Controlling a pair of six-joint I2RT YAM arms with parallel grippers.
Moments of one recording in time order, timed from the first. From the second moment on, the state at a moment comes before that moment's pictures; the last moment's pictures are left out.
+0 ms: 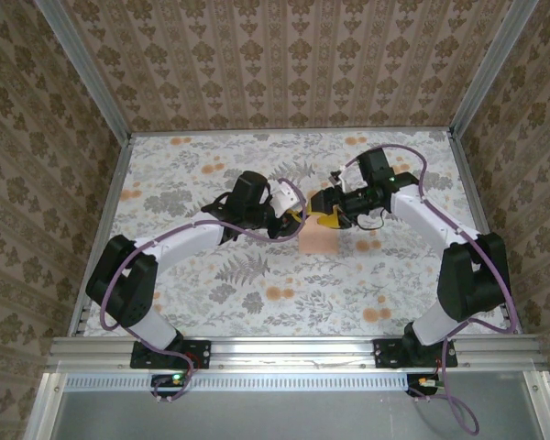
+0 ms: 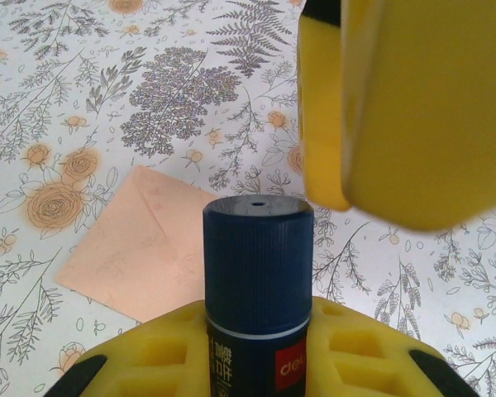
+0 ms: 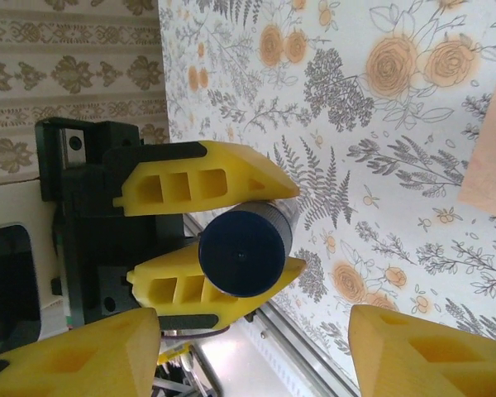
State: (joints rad) left arm -0.71 1.59 1.04 -0.11 0.53 0.25; right arm 0.25 1.58 1.21 -0.68 -0.92 0.53
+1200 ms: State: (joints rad) left arm -0.54 1.62 1.21 -0.69 0.17 -0.30; right arm 0.14 1.55 1.20 -0.72 -0.90 0.47
